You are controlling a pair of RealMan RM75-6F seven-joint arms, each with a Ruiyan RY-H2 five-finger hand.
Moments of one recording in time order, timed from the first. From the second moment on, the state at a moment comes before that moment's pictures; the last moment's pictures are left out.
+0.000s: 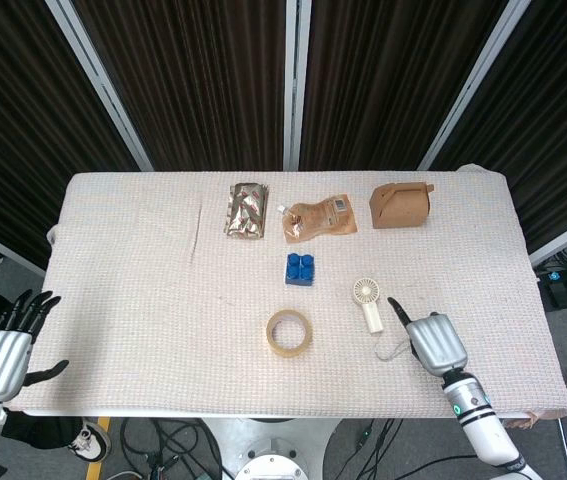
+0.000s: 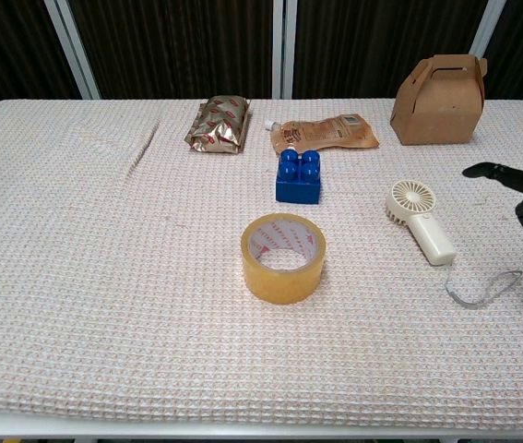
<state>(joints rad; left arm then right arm) -0.08 -1.18 0.00 -1.57 1.58 1.51 0.02 0.33 -1.37 0.07 -1.67 -1.33 1.09 -0.60</state>
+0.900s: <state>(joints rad) -0.08 -1.18 0.00 -1.55 1.56 1.51 0.01 0.43 -1.49 0.06 -1.67 -1.04 1.08 -0.82</state>
